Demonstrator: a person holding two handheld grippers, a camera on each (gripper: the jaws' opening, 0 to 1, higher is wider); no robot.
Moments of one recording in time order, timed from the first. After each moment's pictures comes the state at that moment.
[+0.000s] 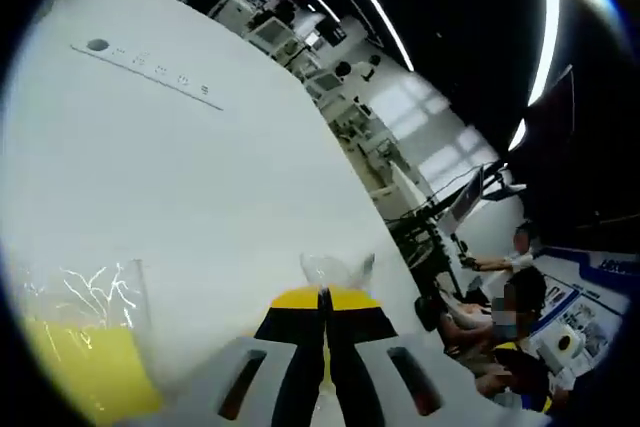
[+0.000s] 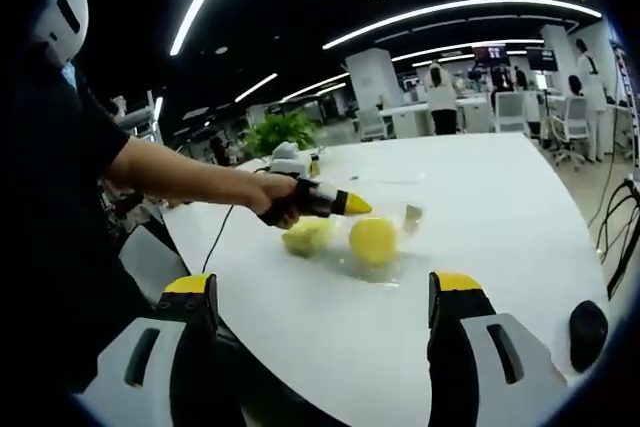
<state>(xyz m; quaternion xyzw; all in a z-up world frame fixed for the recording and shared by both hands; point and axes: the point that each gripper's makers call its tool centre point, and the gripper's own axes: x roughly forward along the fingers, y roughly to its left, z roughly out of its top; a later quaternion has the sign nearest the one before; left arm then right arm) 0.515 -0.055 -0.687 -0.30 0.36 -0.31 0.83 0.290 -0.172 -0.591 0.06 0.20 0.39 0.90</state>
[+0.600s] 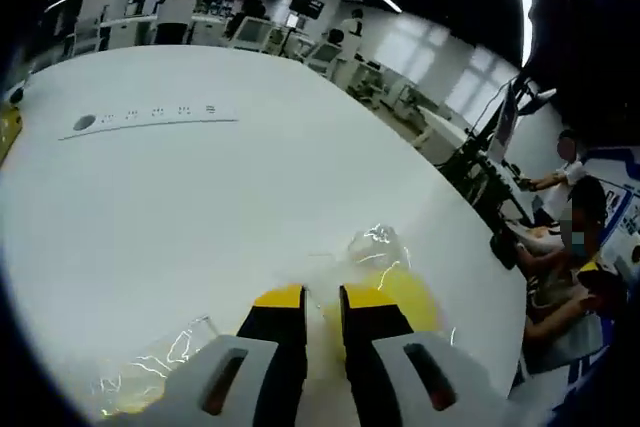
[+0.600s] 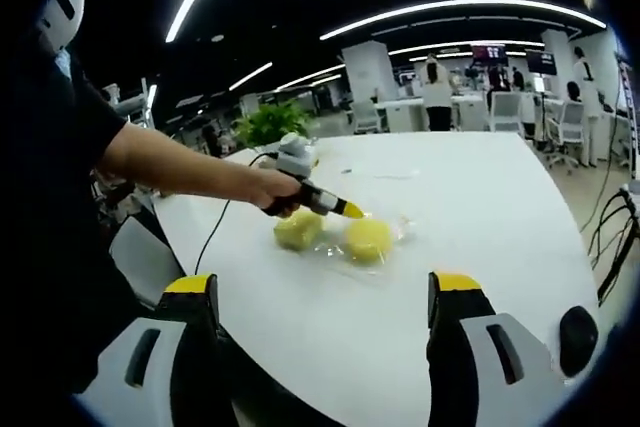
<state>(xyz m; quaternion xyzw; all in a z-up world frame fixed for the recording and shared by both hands) 0.531 -0.027 -0.710 -0.10 0.36 -0.31 0.87 0.302 -0.179 -0.592 0.01 0.19 0.35 0.92</state>
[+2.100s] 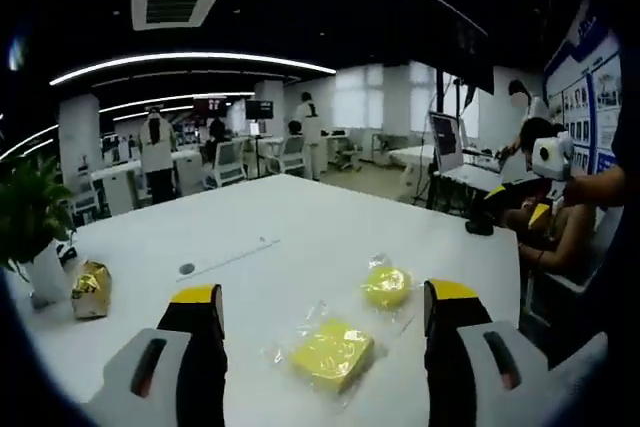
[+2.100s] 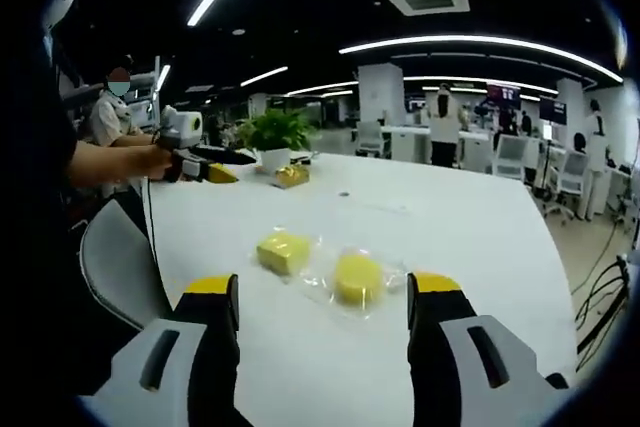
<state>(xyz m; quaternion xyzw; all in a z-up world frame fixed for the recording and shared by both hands) 0.416 0.118 -0.552 0.04 0.13 -0.36 0.93 0.335 -0.146 -0.580 -0.03 0.15 0.38 0.91</state>
